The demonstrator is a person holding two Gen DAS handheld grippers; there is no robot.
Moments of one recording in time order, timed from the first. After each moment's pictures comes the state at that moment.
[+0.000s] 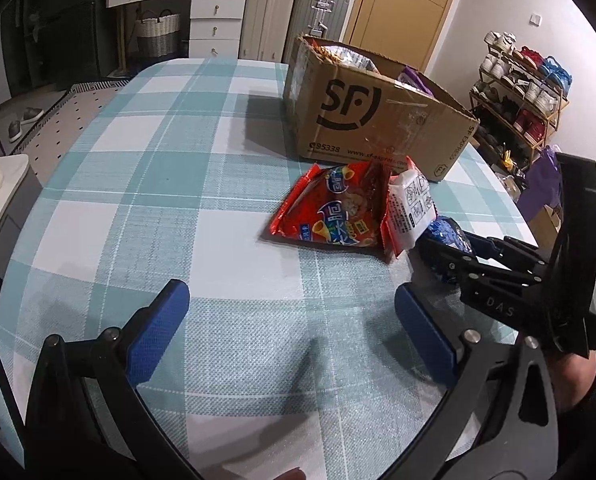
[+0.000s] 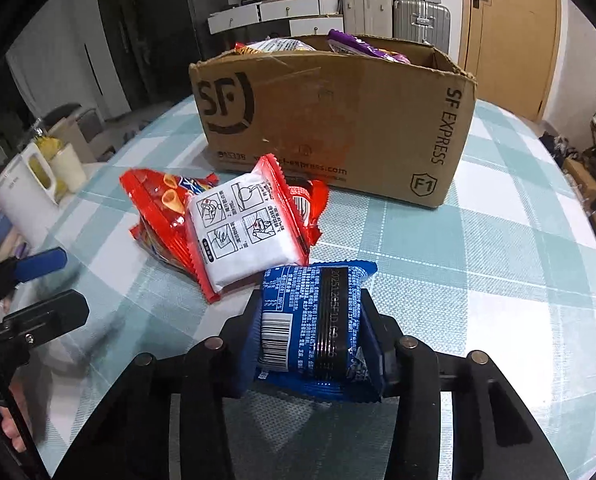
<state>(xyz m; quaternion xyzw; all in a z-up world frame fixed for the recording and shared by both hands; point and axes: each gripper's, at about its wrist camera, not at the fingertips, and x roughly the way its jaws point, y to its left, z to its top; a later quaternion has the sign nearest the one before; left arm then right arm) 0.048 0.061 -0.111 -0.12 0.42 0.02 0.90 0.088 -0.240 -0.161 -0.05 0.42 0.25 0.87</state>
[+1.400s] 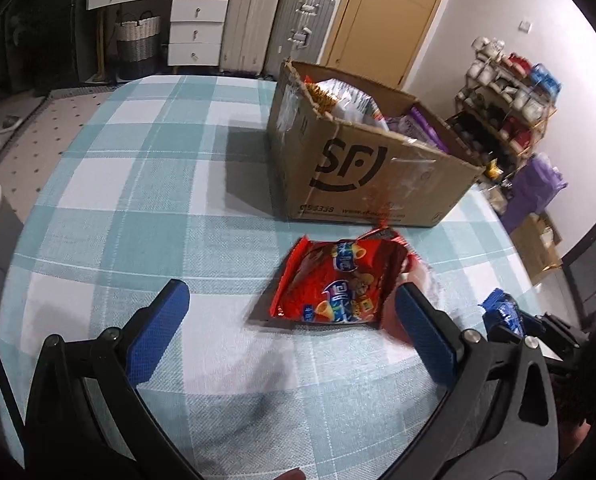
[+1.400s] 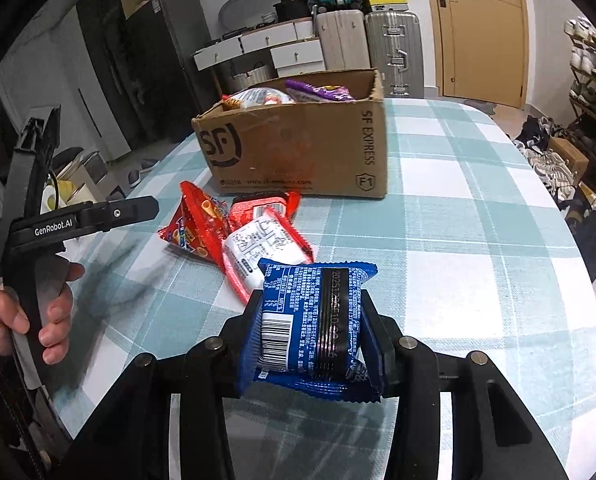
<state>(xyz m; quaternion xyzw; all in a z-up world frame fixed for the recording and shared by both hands) 0.109 0.081 -0.093 -0.14 0.41 -0.03 0.90 0.037 -0.301 -0.128 0.01 0.40 0.24 0.89</state>
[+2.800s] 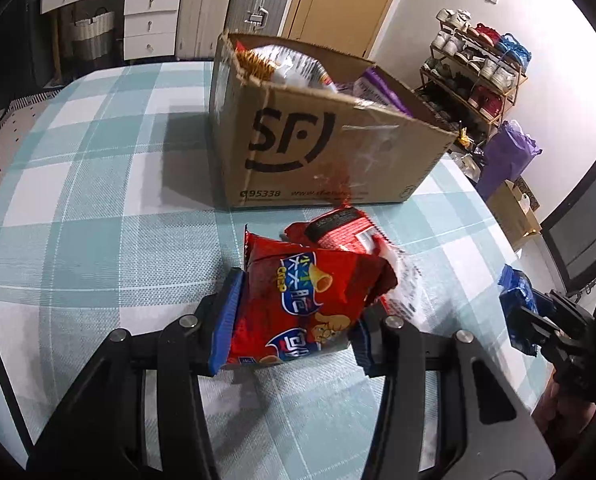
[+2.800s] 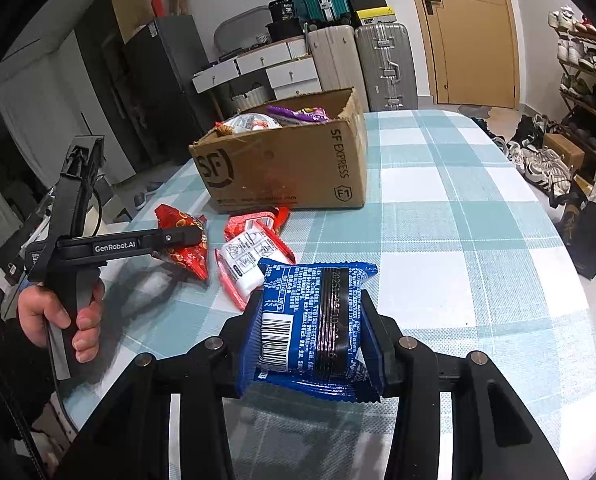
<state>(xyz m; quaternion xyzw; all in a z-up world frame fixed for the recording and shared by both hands) 0.137 0.052 -0.110 -0.11 0.44 -0.10 0.89 0.021 -0.330 -0.116 0.04 0.37 0.24 0.90</state>
